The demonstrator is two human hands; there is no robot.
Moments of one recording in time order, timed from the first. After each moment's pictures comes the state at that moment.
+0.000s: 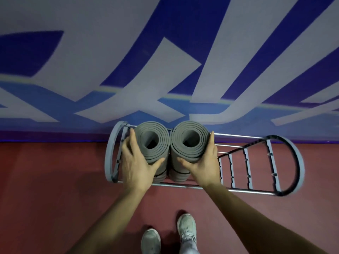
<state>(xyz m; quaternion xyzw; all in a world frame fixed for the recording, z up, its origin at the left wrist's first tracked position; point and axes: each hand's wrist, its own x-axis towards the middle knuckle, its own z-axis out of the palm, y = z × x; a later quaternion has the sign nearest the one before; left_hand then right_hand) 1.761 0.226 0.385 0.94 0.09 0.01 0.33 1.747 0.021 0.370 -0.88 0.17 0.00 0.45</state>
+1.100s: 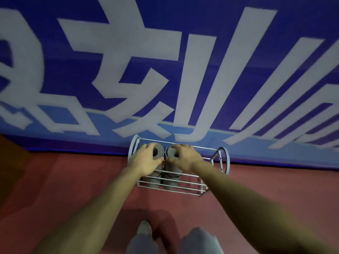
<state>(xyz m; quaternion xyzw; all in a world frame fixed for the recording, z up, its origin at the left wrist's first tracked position) 1.615 0.218 0.689 0.96 -0.02 -0.17 0.24 1.617 0.028 0.707 -0.96 -0.05 0.22 0.19</state>
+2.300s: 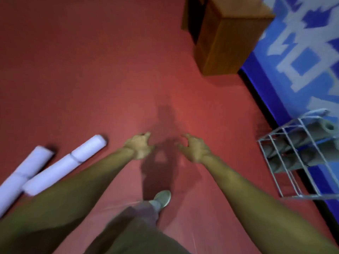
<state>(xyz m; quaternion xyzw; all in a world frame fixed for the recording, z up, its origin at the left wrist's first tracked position) 0.501 0.211 0.667 0.78 0.54 -0.11 0.30 0.719 0.131 0.698 -0.76 -0.56 0.34 0.01</state>
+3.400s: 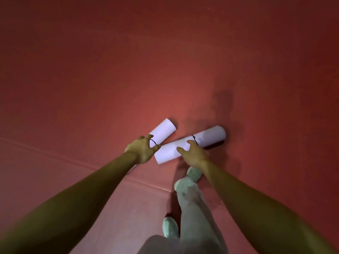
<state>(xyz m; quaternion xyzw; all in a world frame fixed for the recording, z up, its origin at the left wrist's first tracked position) -0.257 0.287 0.594 0.57 0.73 -0.11 0.35 -0.039 0.305 0.558 -0.66 -0.53 0.53 -0.03</state>
